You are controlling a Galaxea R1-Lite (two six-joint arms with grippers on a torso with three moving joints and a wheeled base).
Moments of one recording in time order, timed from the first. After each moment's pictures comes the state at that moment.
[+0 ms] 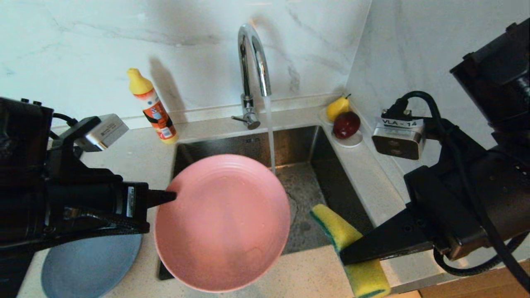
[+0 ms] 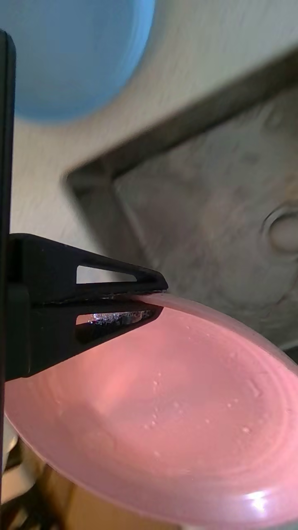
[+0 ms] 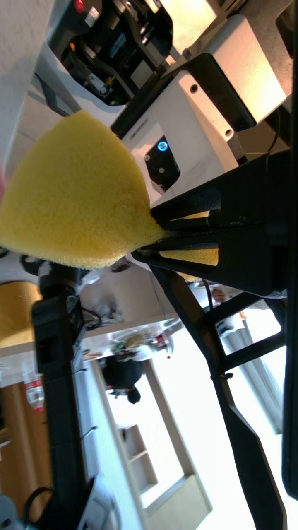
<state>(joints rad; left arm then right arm) -0.43 1.29 -0.93 0.16 -0.08 -0.21 0.74 1.52 -1.53 0.75 0.62 0.66</state>
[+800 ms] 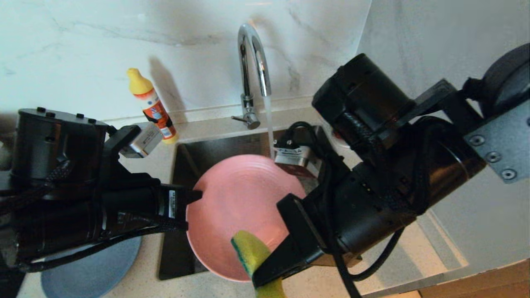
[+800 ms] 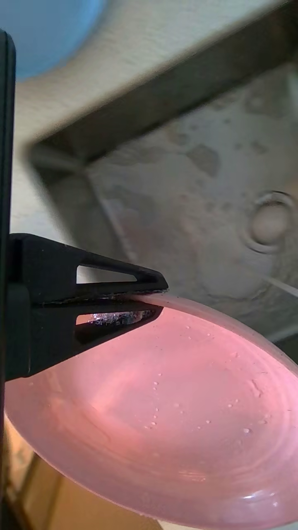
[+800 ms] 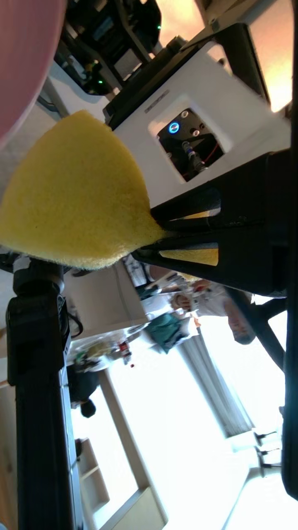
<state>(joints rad) -0.55 1.38 -0.86 -0.07 0.06 -0.24 0.90 1.83 -1.79 0.80 0.61 0.66</state>
